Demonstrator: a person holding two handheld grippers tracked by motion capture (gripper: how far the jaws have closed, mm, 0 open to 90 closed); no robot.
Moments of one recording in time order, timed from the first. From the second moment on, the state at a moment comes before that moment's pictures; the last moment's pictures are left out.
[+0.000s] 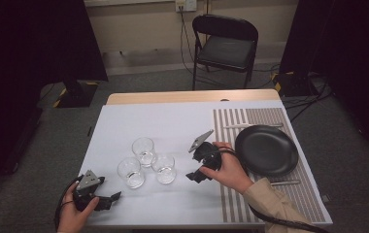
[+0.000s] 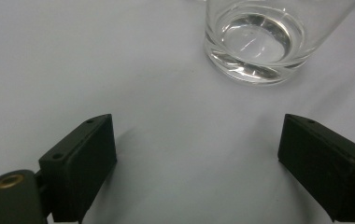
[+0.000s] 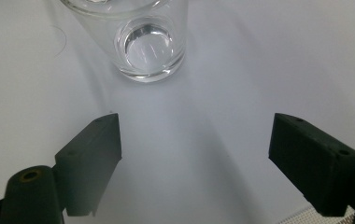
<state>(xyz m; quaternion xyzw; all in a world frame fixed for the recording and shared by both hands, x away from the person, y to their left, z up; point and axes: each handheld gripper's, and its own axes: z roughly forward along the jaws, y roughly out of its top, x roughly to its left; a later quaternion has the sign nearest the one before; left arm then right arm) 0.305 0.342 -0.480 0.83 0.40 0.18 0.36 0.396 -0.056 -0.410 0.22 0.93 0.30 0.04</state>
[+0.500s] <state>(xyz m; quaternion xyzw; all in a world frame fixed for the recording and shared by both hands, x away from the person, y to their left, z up) 0.305 0.342 -0.480 0.83 0.40 0.17 0.36 0.403 -0.047 -0.402 0.21 0.93 0.30 0.04</state>
